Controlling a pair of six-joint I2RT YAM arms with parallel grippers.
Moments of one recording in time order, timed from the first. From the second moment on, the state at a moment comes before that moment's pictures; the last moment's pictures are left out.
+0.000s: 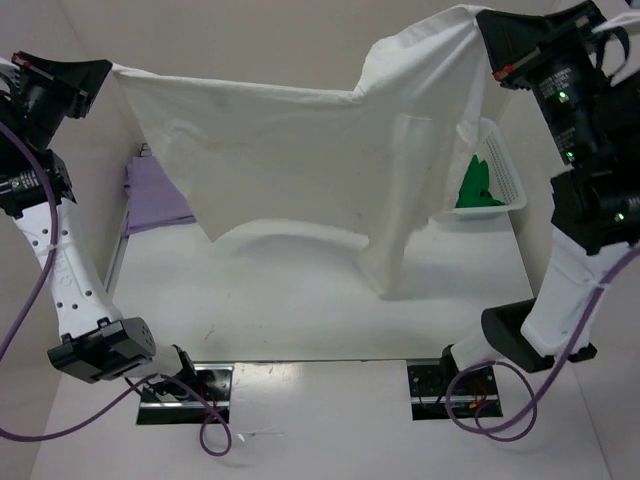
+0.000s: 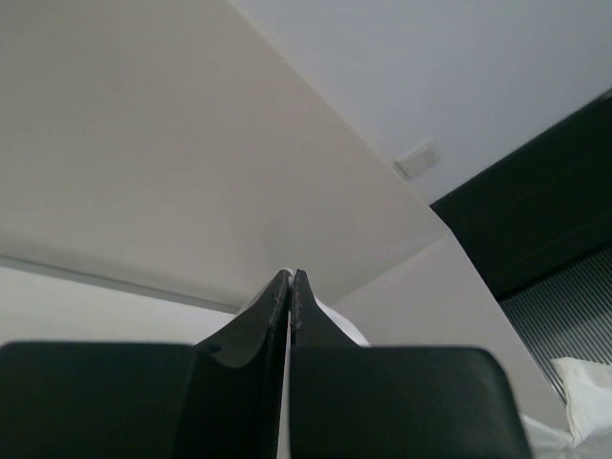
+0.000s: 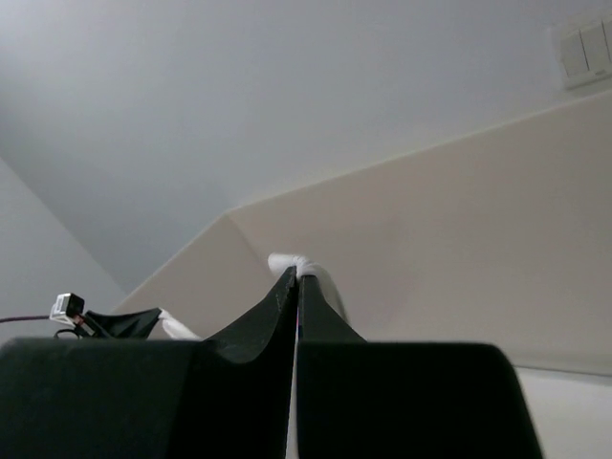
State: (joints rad) left arm 0.51 1.40 1.87 -0.16 0.70 -1.04; right arm 0.20 1.52 2.68 -0.73 -0.12 0.63
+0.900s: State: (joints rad) left arm 0.42 1.78 2.18 -0.12 0.52 -1.03; right arm 0.05 2.02 2.81 -0.46 -0.42 0.82
